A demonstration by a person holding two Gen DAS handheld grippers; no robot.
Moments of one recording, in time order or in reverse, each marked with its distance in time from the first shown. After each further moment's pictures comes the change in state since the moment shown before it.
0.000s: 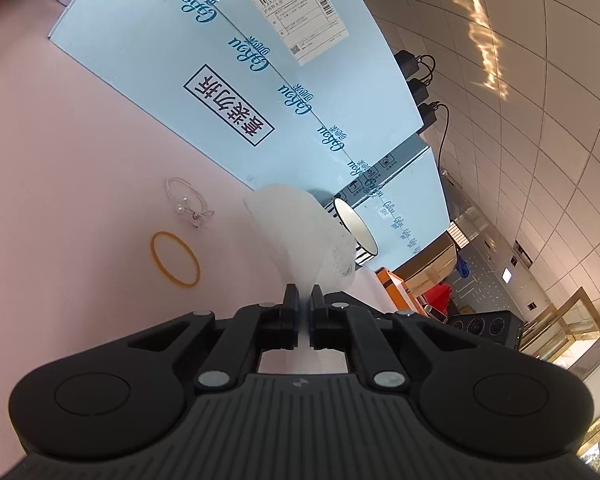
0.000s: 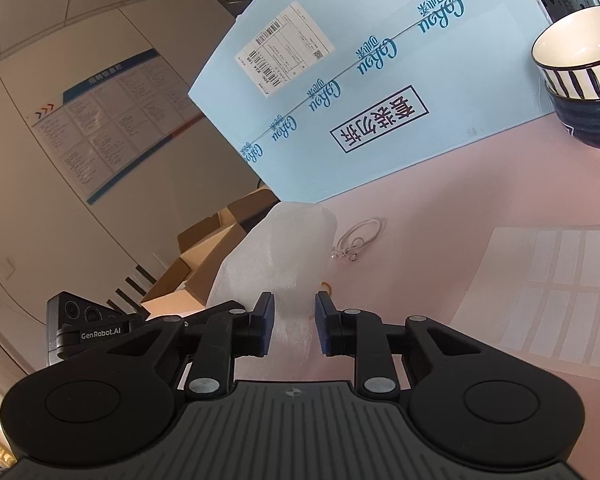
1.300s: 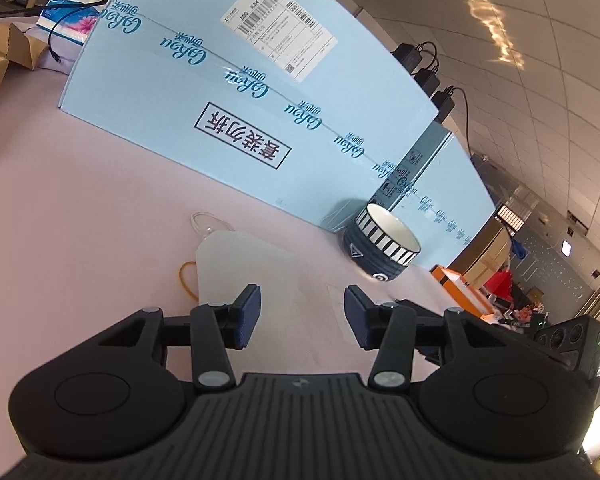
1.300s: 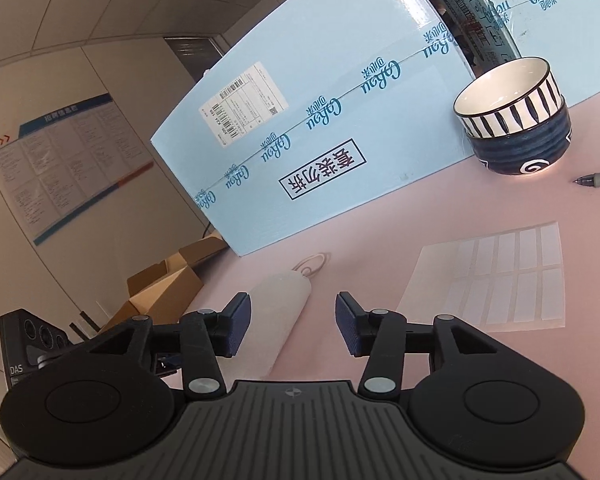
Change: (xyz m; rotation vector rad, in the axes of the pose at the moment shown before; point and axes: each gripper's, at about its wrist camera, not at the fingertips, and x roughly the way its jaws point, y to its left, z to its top) left arm 0.008 -0.025 -0.015 0.219 -0.007 0.299; right arm -0.034 0.016 -0.034 -0.008 -0.176 -0.252
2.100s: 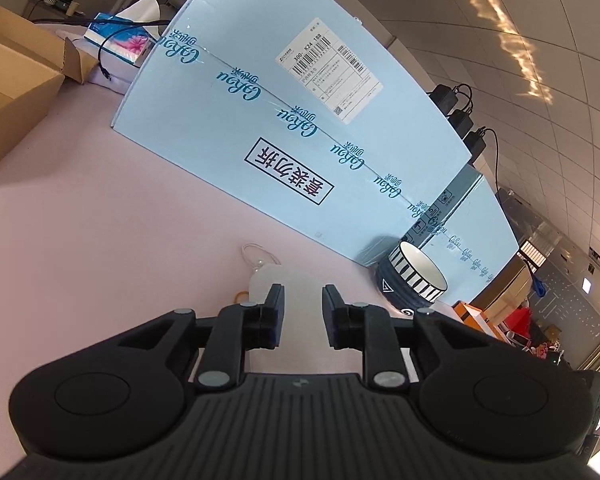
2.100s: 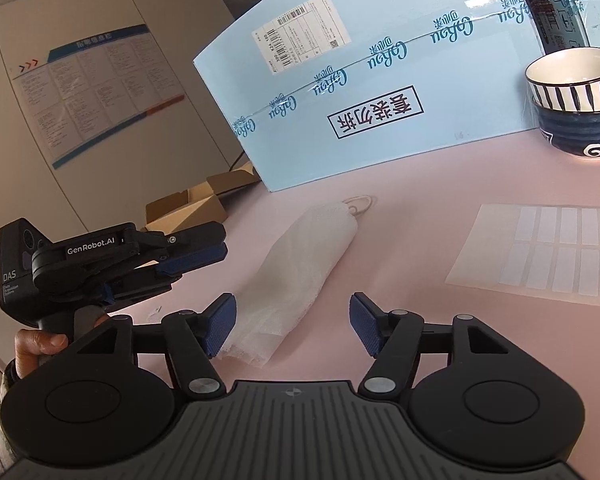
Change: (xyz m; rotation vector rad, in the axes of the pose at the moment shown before) left arm -0.029 0.026 0.011 -0.106 -0.118 -0.053; right arm 0.022 0.038 -0.023 -0.199 0.166 0.051
